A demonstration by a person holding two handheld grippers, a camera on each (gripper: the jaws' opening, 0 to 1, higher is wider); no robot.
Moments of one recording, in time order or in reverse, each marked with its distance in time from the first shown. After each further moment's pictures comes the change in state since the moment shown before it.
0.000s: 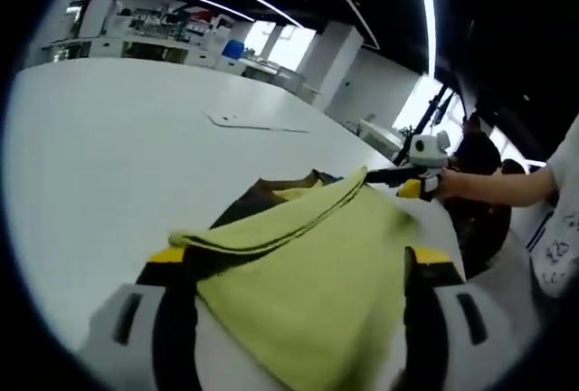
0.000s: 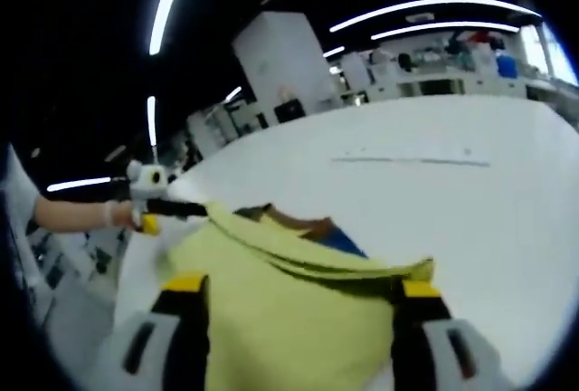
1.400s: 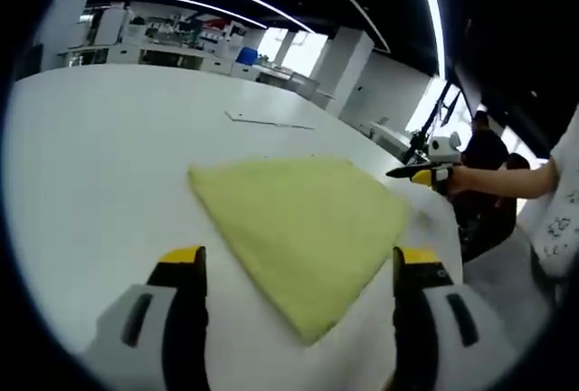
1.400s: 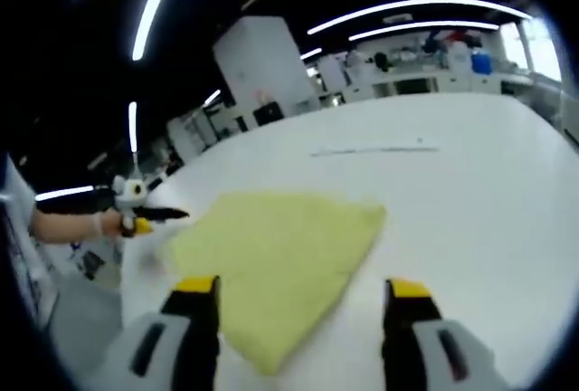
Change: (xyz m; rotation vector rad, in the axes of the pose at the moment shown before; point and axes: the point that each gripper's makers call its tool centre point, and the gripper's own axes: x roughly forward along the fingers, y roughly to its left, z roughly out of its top) left arm -0.075 -0.024 -0.045 0.004 -0.022 0.069; right arm -0.091 0.011 -0.041 0.028 0.007 -0.087
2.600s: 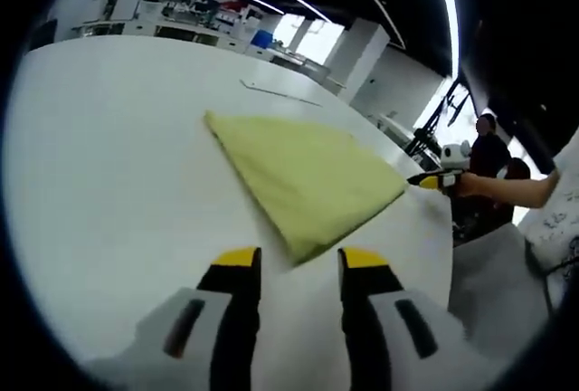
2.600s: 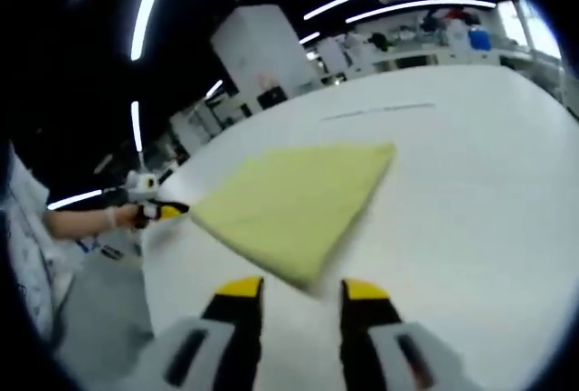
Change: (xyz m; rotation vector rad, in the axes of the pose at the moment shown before) left arm -0.028 -0.022 -0.046 -0.080 0.068 0.026; right arm -0.031 0.027 -0.062 0.052 0.085 0.052
